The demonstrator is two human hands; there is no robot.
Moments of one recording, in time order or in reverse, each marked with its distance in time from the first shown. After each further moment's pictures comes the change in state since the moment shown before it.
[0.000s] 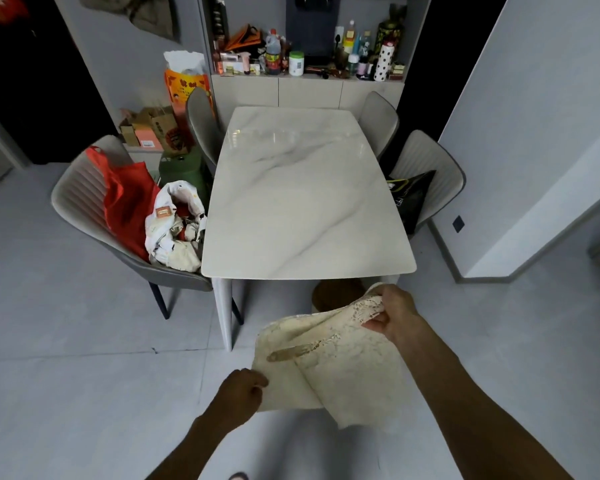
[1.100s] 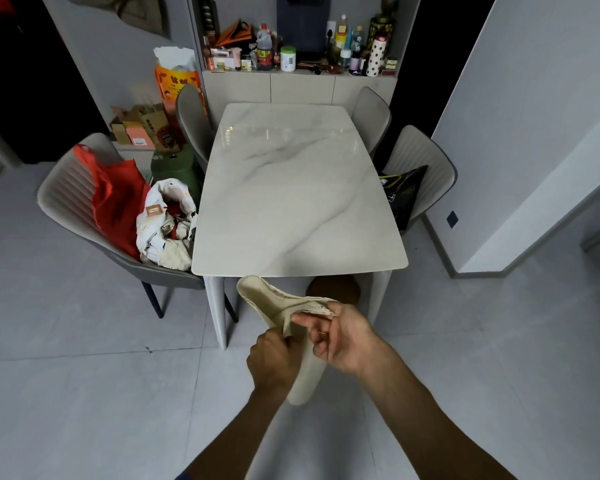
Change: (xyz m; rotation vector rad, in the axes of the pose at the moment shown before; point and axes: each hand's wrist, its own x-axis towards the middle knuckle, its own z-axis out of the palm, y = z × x) left_hand 0.028 0.119 0.014 -0.172 0.491 -0.211; right_hand -0.056 0.032 0.026 0.131 -0.481 0.289
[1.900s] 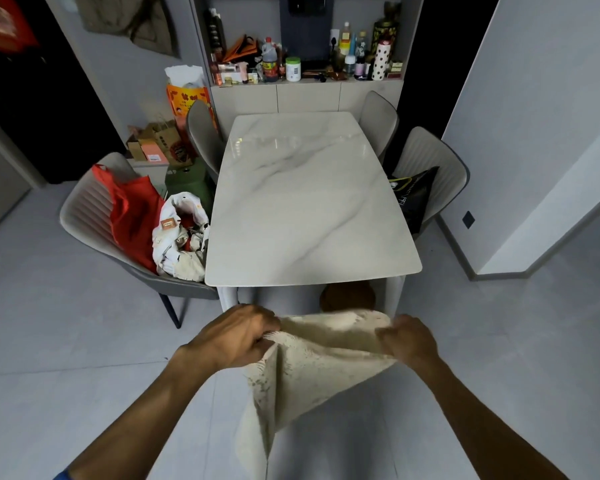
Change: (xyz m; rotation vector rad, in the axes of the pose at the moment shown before) left_hand 0.062 0.013 -0.131 0.490 -0.477 0.923; right_hand 0.053 -0.017 -0.125 -1.367 0.613 -0.478
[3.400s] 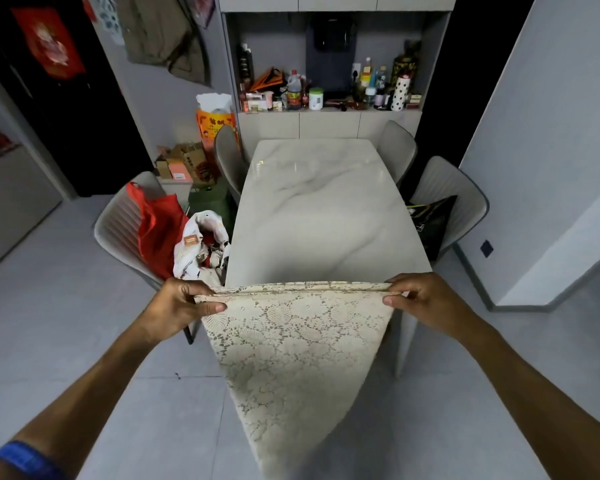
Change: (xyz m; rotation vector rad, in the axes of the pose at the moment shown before) left_hand -0.056 -0.095 -0.059 -0.779 0.432 -0.380; right_hand 0.007 -0.076 -0.110 0.245 0.039 -0.727
